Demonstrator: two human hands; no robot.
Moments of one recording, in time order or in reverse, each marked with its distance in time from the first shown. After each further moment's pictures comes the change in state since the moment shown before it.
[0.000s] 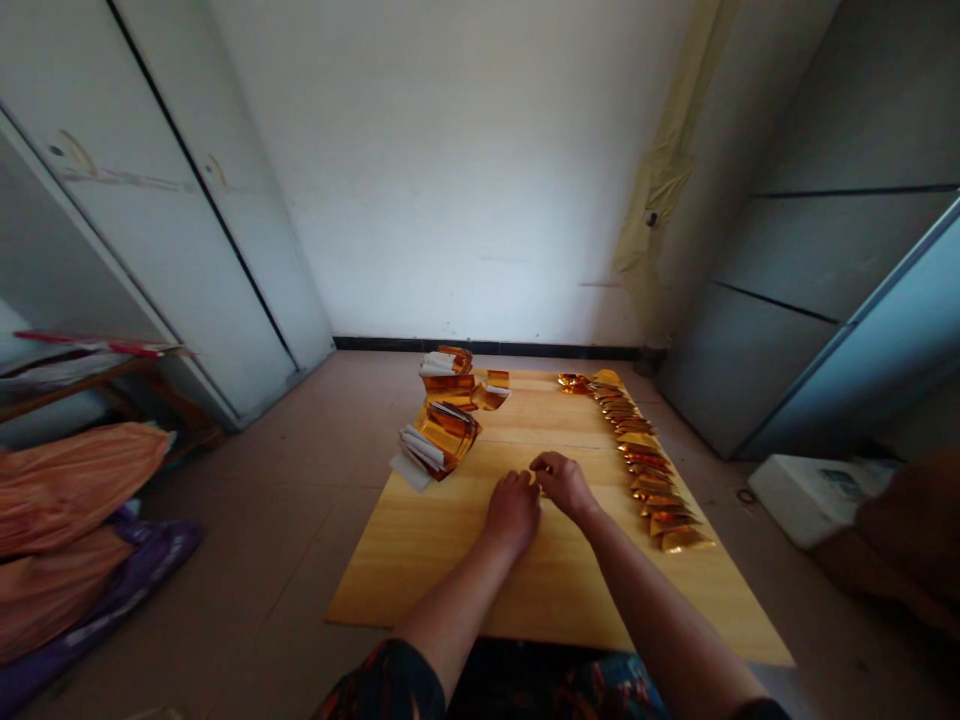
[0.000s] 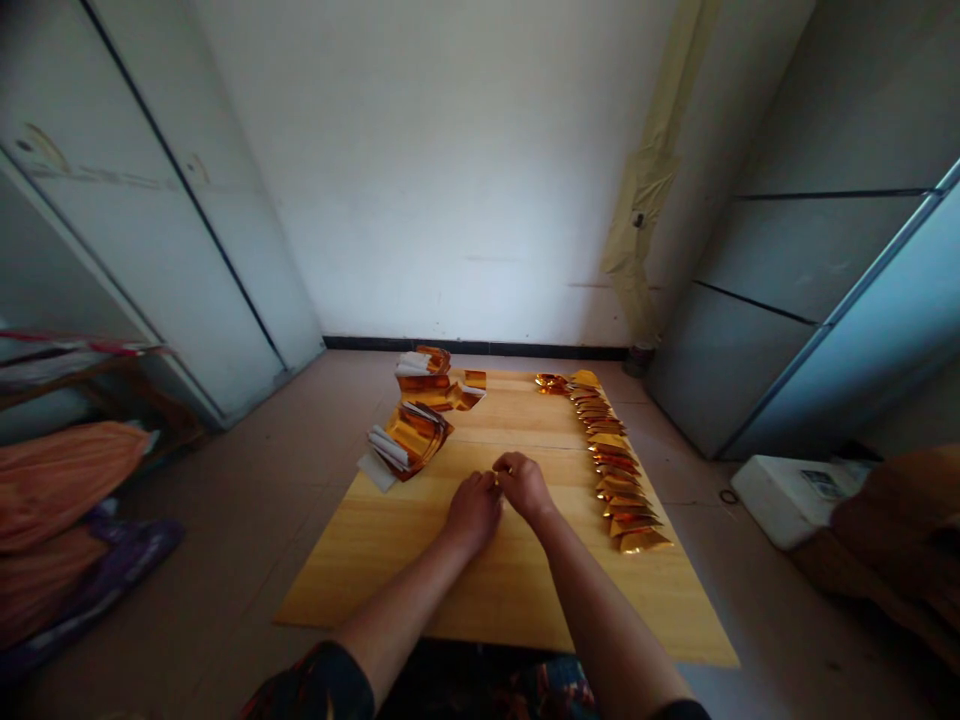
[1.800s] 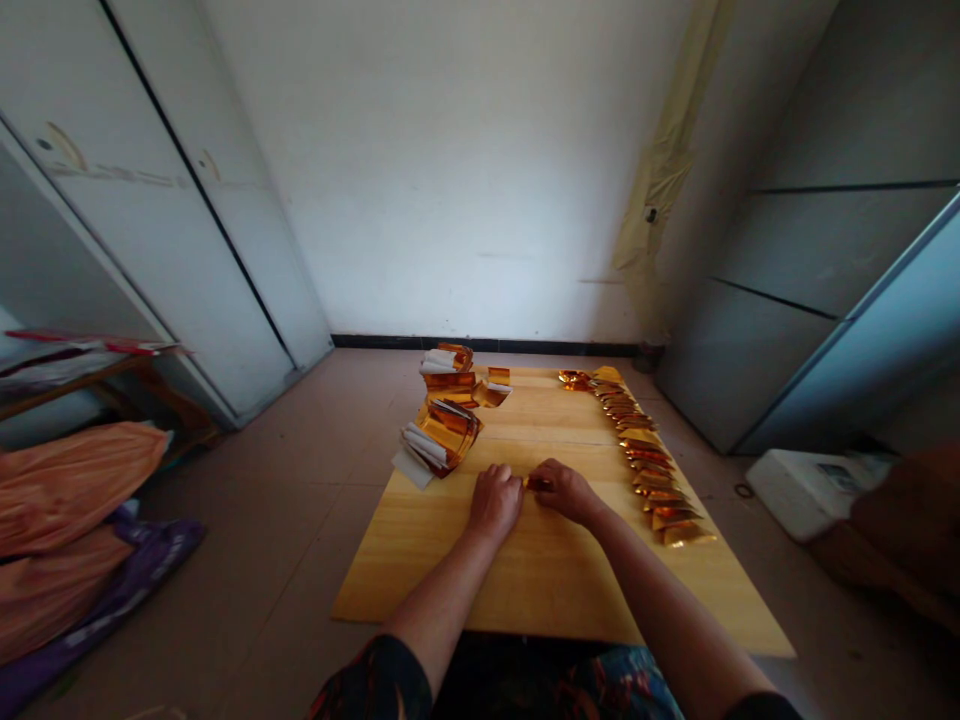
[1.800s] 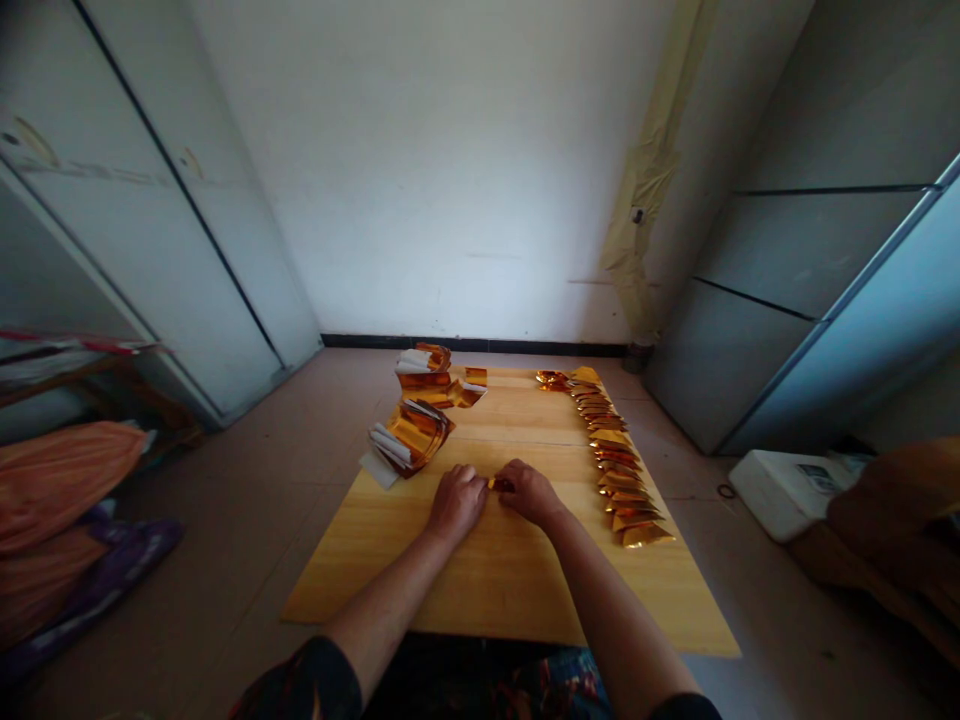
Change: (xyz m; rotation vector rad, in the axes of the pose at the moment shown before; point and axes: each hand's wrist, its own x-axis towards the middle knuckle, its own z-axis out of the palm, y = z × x) left_hand -0.004 -0.036 0.006 0.097 0.176 -0.019; right_hand -0.003 0.038 0.013 -0.012 -0.105 -0.314
